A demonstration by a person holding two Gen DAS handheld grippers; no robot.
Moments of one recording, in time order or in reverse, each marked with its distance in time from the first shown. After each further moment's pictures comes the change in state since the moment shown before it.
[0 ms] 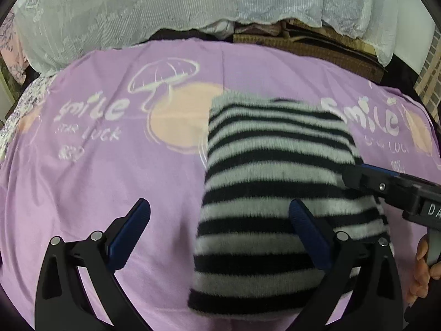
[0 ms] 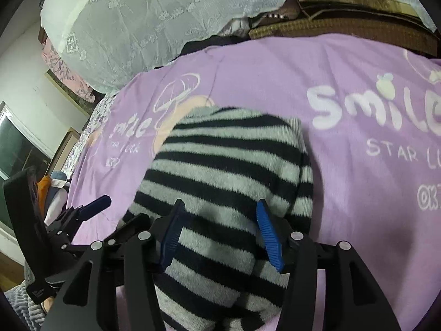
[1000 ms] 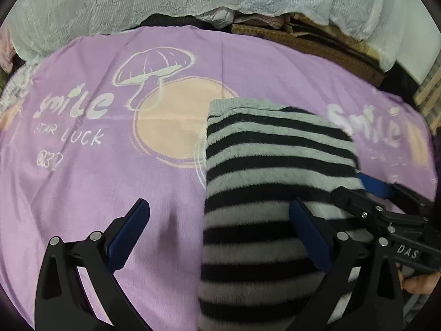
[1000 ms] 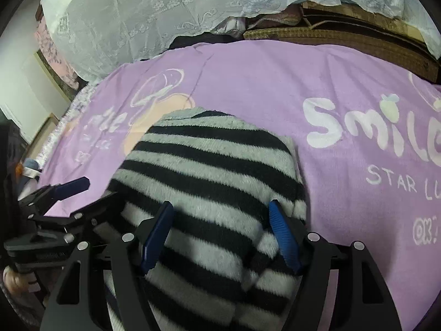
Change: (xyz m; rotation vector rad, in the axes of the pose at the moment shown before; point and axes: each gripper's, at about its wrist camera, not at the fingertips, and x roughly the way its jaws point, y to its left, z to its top) left arm 0.029 0.018 0.025 -0.041 0.081 -0.114; right arm 0.019 -0.012 0.005 -0.061 -0.013 -0.093
